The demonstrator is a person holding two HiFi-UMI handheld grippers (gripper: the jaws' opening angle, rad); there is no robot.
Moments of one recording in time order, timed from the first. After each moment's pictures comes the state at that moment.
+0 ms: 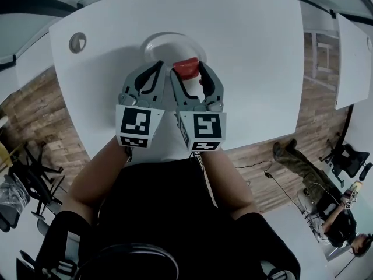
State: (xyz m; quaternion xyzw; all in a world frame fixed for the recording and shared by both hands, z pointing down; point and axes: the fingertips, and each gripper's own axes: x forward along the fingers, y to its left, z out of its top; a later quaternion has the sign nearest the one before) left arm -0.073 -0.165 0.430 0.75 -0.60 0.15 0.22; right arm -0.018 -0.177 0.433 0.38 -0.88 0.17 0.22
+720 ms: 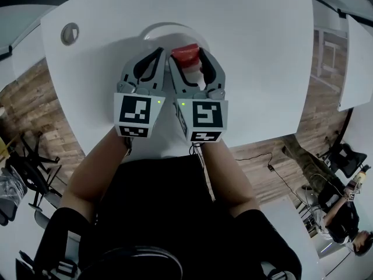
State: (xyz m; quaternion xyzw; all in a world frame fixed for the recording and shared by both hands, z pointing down) left arm -0.080 -0.181 0.458 0.73 -0.61 0.16 0.24; right arm -0.030 -0.195 0.455 0.36 -0.88 0.18 0.25
